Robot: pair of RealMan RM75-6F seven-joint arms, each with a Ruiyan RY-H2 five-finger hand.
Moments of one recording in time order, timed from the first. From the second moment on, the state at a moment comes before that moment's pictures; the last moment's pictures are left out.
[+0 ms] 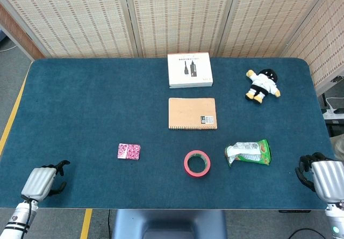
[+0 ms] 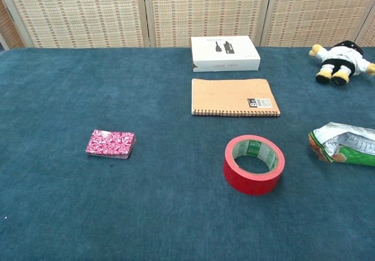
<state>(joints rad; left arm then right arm) -0.22 -1.18 0.04 -1.64 1.37 1.20 0.18 0.02 -1.09 0.04 -1.63 -1.58 1.59 -0.15</state>
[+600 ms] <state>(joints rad) -0.20 -1.21 0.02 -1.58 1.40 1.28 0.18 -0.01 -1.15 0.08 -1.58 -1.60 1.70 -0.18</state>
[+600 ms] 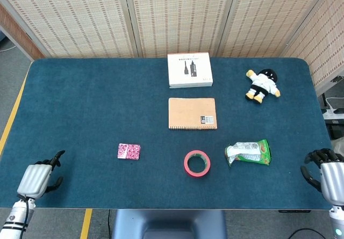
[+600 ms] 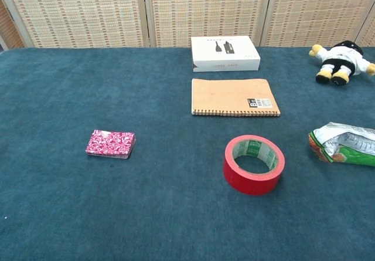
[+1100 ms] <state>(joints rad) -0.31 -1.26 -0.06 -1.63 1.38 1.20 0.31 -0.02 -1.16 0.07 -1.55 -1.64 1.73 -0.14</state>
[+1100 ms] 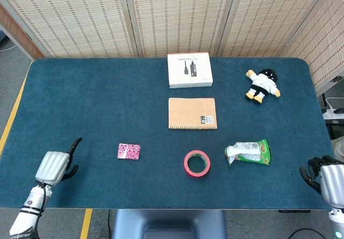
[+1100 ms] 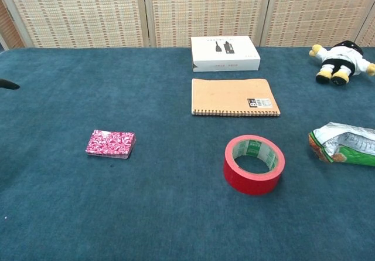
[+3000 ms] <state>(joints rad) -0.67 -1.85 -0.23 -1.63 0.61 1.41 0.92 0.00 -1.14 0.06 -1.54 -1.66 1.69 -0.07</state>
